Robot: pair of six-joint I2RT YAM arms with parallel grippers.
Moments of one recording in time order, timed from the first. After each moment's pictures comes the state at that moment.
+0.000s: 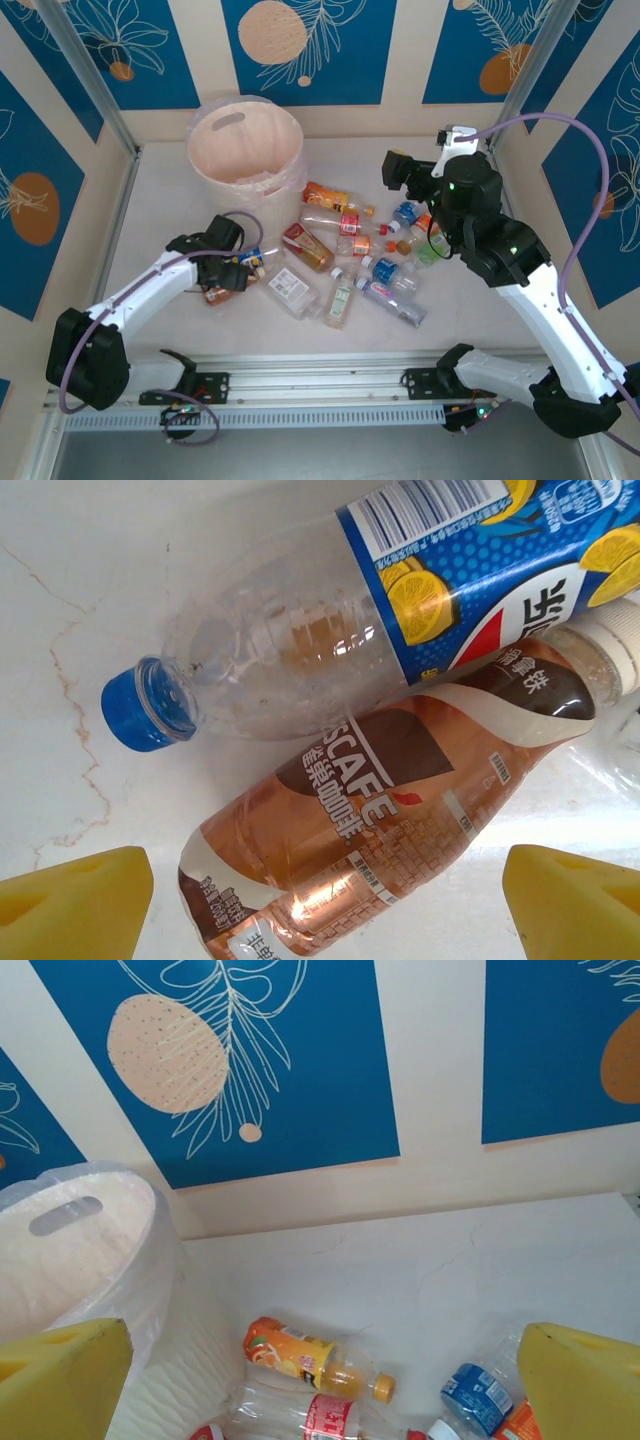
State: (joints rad) left arm -0.45 1.27 0.86 -0.90 -0.23 -0.29; right arm 0.63 1.05 1.46 -0.67 0.48 0.36
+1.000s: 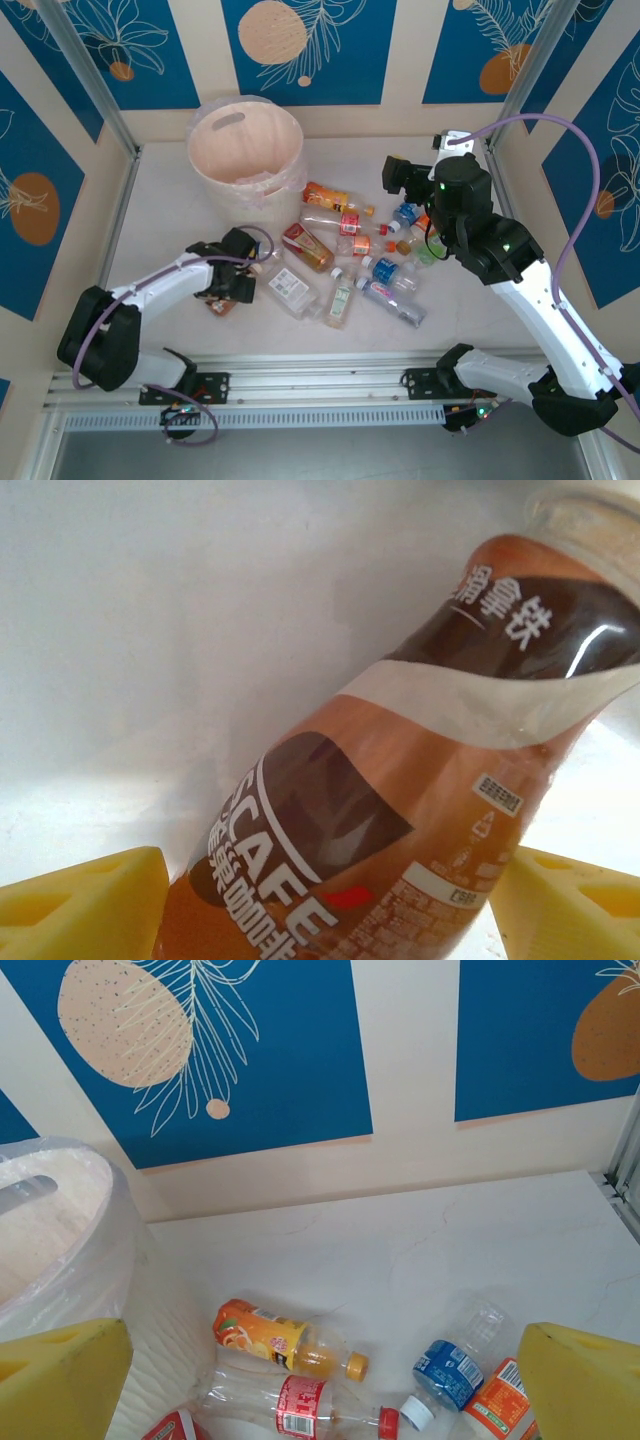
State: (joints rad) left arm -0.51 1.39 0.78 -0.83 -0.20 -0.39; right arm 0.63 1.06 1.44 -0.71 0.52 0.37
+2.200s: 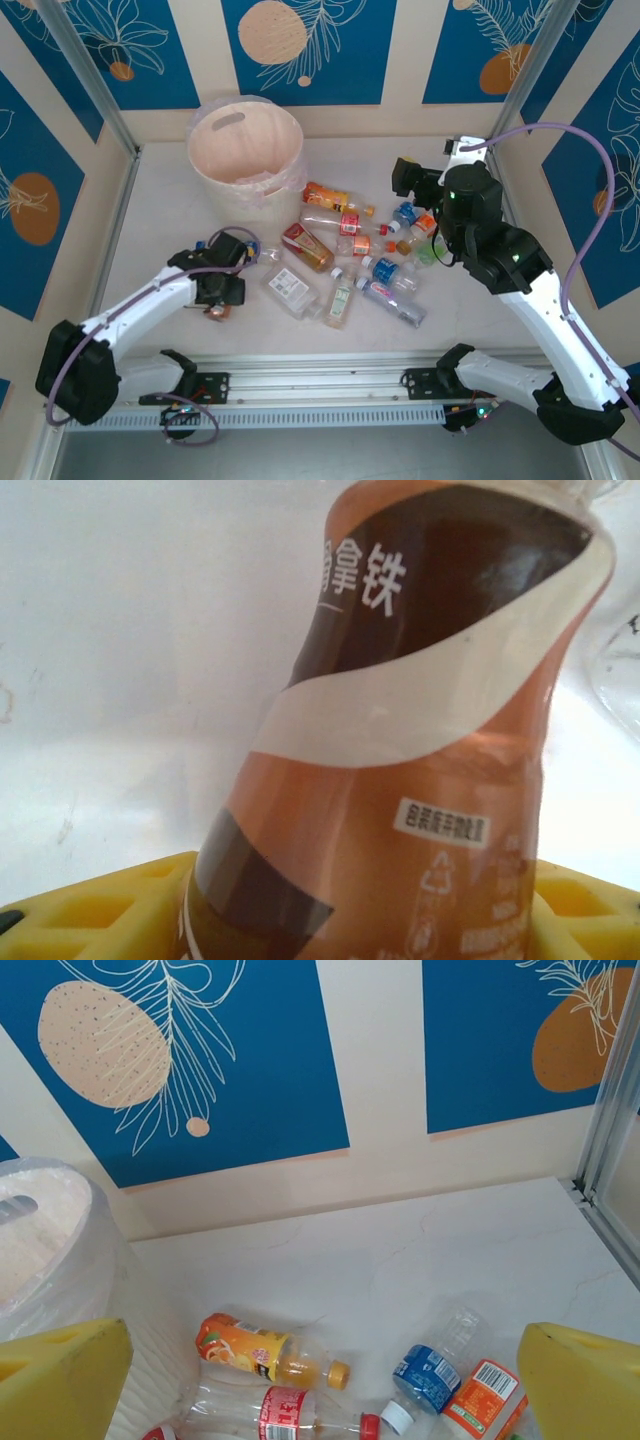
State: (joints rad) left arm -0.53 1.17 0.76 -0.94 -0.19 -0.51; right arm 0.62 1.00 1.40 -0.70 0.57 0.37
